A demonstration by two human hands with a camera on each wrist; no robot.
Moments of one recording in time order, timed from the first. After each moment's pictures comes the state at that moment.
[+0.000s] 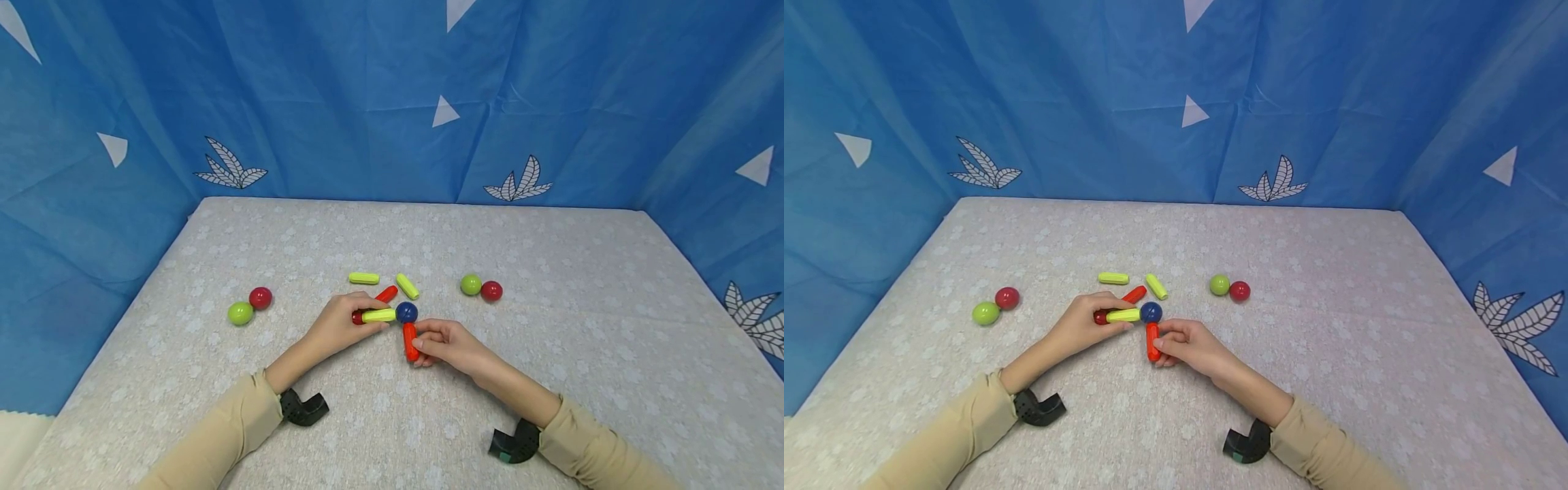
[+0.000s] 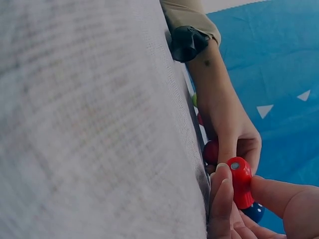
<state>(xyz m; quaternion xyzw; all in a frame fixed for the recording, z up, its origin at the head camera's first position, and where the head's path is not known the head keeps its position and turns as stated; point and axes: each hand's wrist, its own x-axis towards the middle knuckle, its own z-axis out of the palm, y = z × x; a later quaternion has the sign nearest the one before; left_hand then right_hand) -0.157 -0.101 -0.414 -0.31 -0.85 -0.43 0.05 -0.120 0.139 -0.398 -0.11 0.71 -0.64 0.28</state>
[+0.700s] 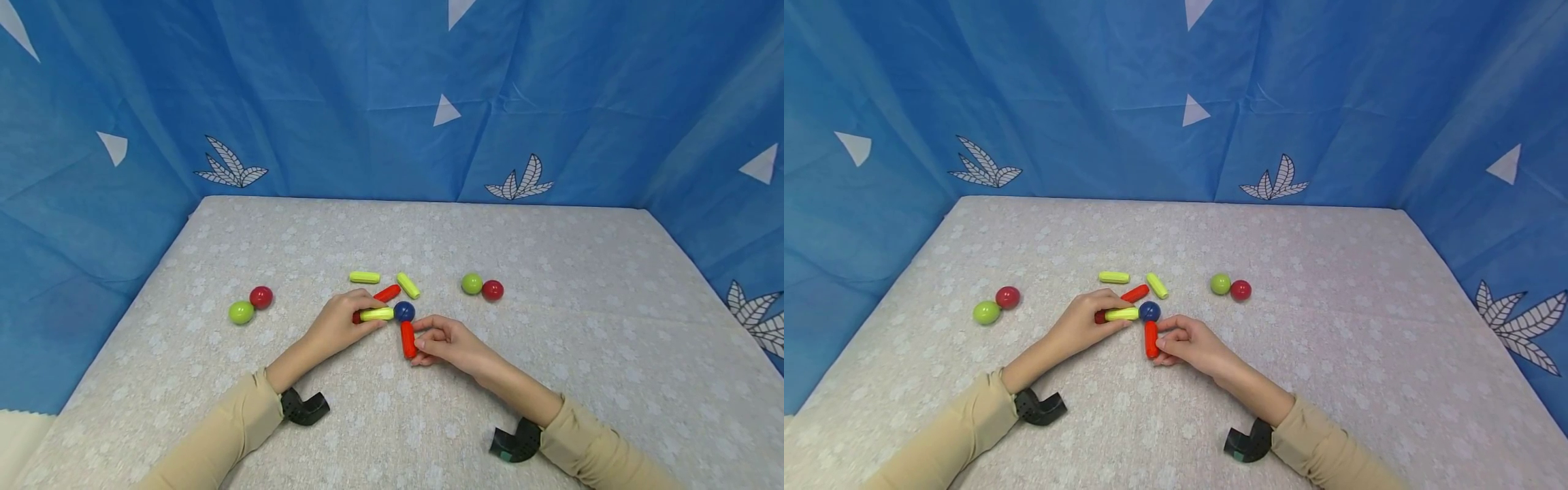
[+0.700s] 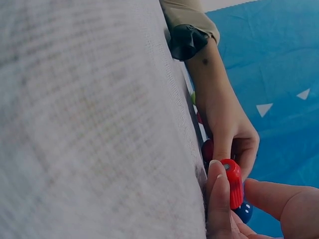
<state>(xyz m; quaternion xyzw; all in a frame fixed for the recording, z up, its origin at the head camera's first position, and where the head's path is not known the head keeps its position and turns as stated) -0.157 -0.102 -0.415 -0.30 -0.87 -0.38 0.06 -0.120 0.139 -0.398 -0.11 0.70 -0.65 0.28</state>
